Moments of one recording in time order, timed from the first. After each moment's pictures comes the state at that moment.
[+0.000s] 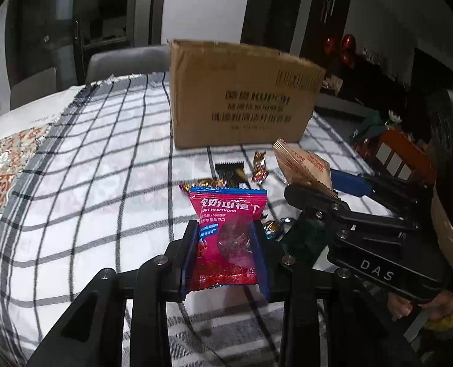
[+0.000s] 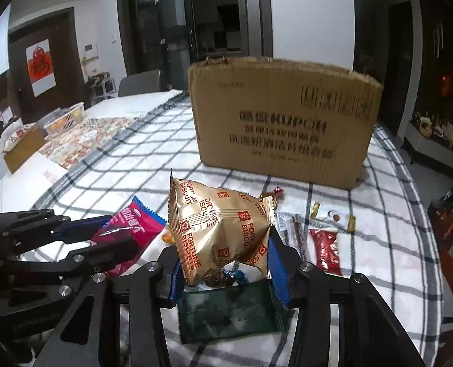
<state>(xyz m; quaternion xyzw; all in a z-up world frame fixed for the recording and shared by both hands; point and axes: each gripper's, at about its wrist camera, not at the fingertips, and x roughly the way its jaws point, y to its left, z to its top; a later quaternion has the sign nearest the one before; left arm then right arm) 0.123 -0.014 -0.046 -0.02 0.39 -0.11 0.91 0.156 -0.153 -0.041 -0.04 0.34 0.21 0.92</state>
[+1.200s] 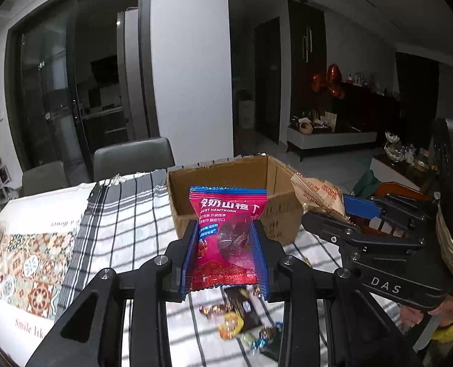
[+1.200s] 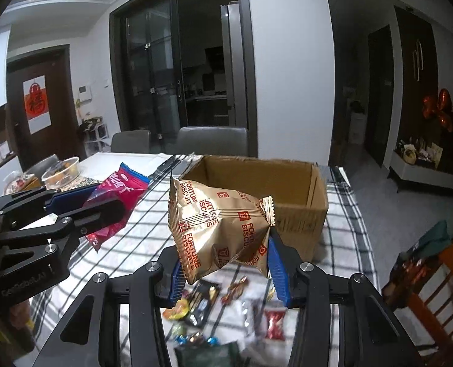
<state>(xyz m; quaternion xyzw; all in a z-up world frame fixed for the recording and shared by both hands) 0.165 -0.036 0.096 0.05 0.26 -0.11 0.96 0.187 -0.187 0.078 -0.01 0.26 0.18 0.95</state>
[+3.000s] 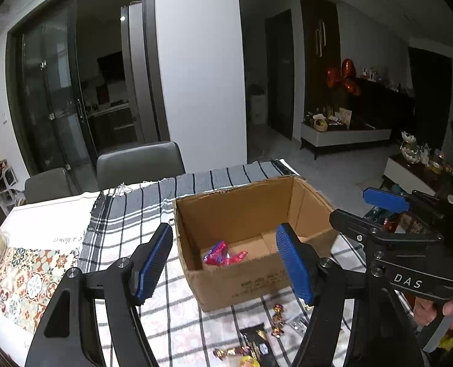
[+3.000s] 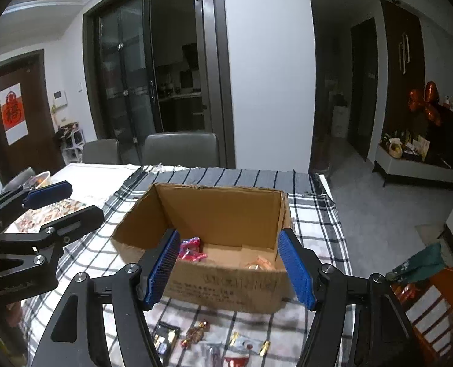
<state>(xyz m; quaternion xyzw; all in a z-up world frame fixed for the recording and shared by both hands) 0.238 -0.048 0.109 0.06 0.27 -0.08 0.96 0.261 -0.214 0.091 0.00 0.28 0.14 0.95</state>
